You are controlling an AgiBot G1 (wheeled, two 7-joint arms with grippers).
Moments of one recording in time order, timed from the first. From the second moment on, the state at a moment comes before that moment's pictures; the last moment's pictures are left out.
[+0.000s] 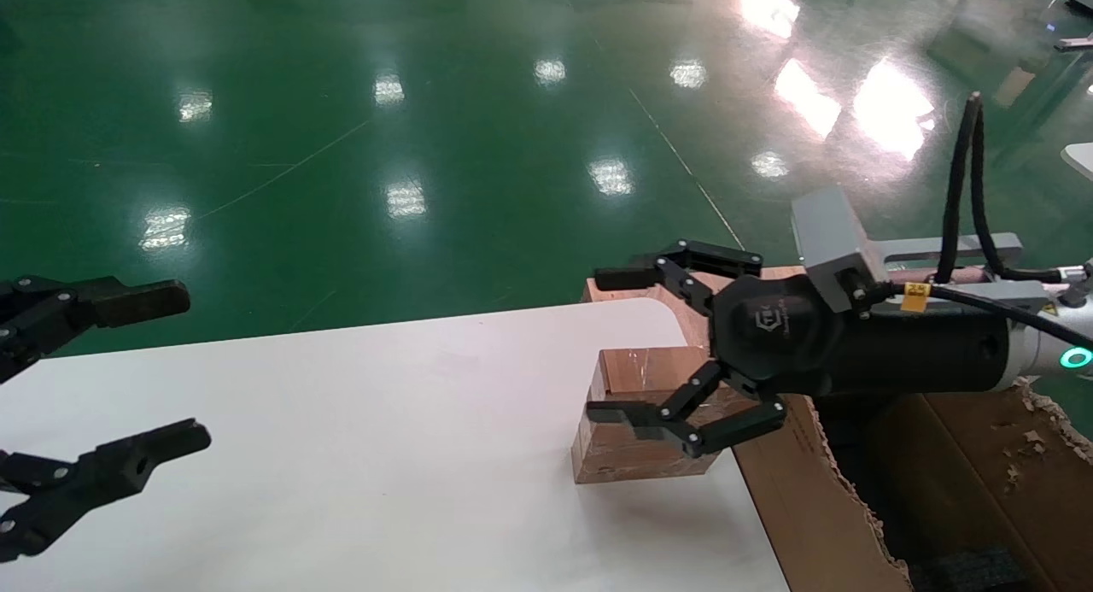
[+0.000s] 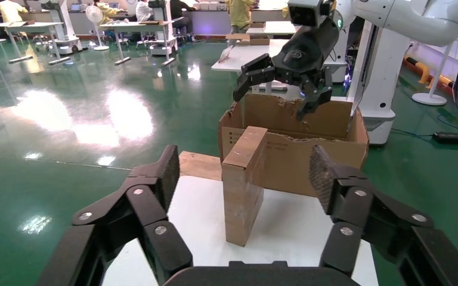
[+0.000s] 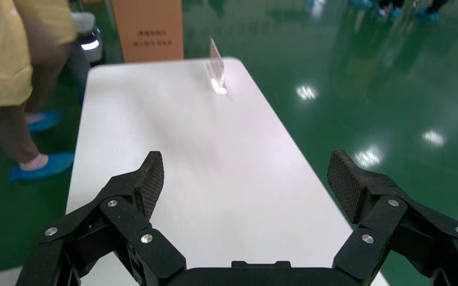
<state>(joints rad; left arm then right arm) -1.08 0.56 0.37 -1.23 0.64 1.43 -0.12 1.18 -0.49 -0.37 1.06 -0.86 -1.58 0.09</state>
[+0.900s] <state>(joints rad) -1.08 0.56 0.37 -1.23 0.64 1.43 -0.12 1.51 -0.54 -0.70 0.74 -1.11 -1.59 -0.13</state>
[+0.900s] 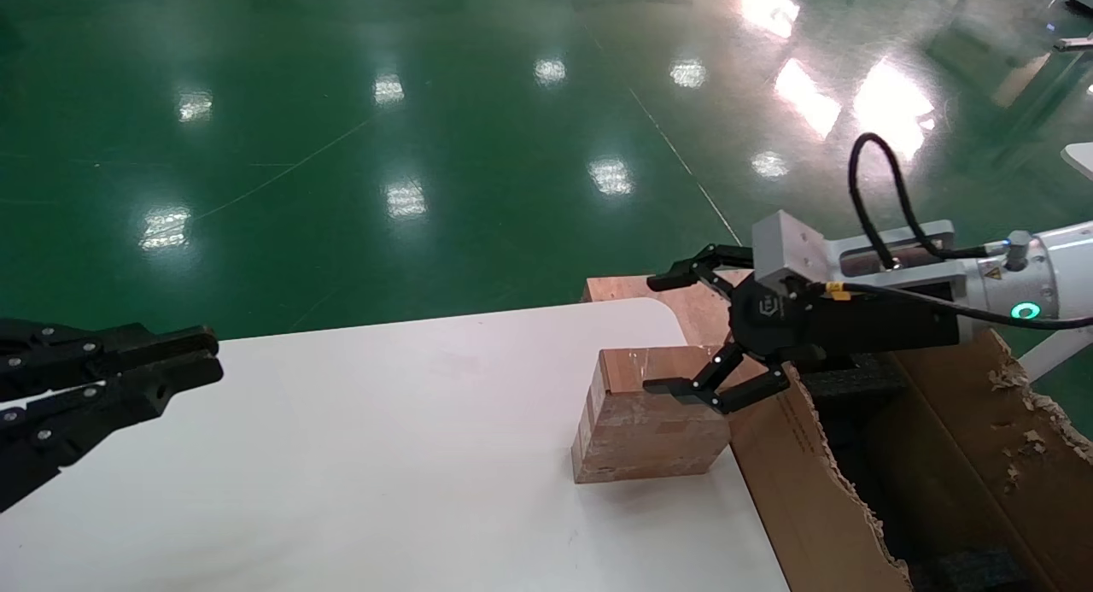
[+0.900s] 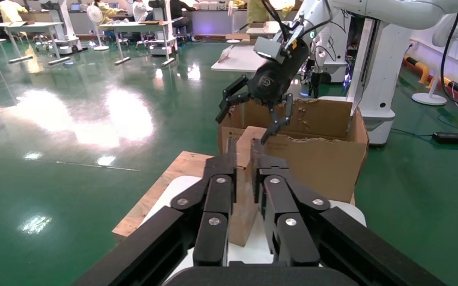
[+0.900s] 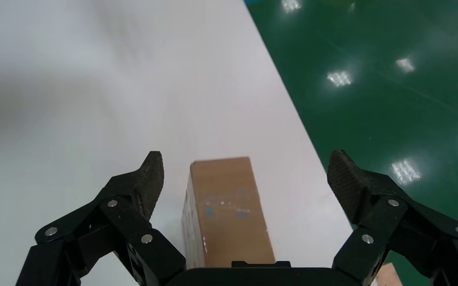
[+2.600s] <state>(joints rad) -1.08 0.56 0.37 -1.23 0.64 1.43 -0.12 1.69 -0.64 -1.14 0.35 -1.03 -1.59 -0.43</state>
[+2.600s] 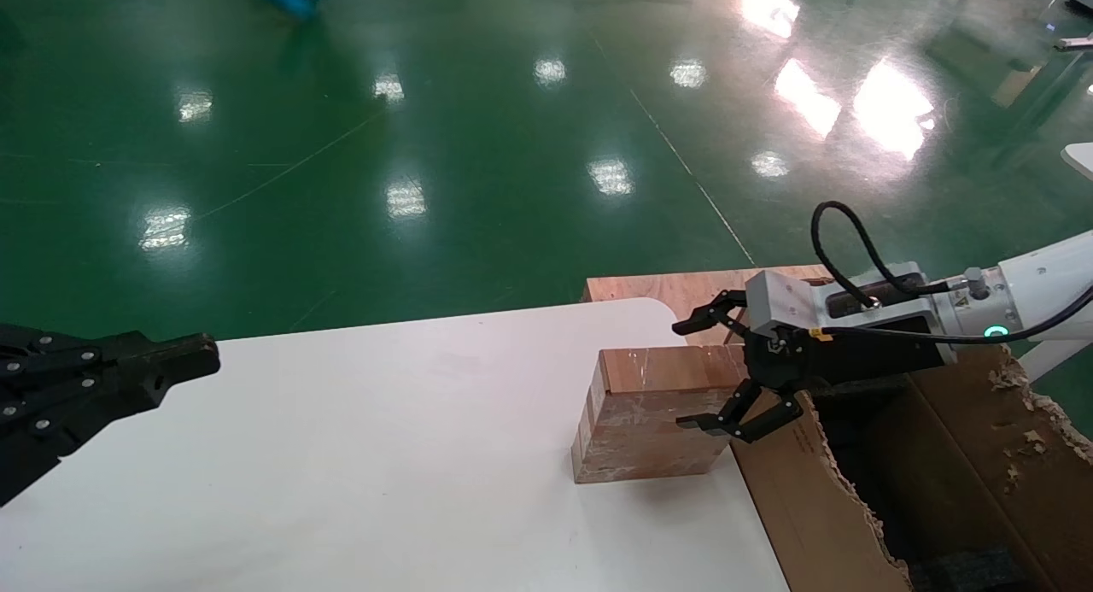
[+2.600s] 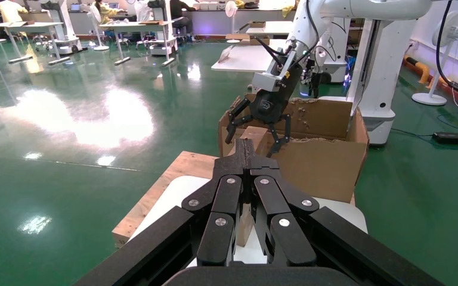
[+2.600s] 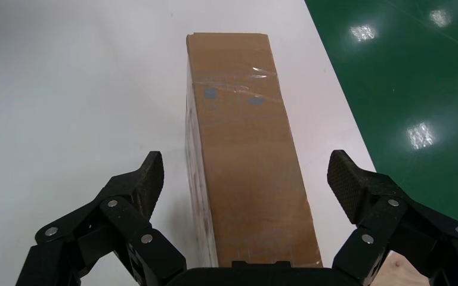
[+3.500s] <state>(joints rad) -1.08 0.56 0.37 -1.23 0.64 1.43 -0.12 1.69 -0.65 -1.14 0.34 -1.03 -1.59 -0.44</state>
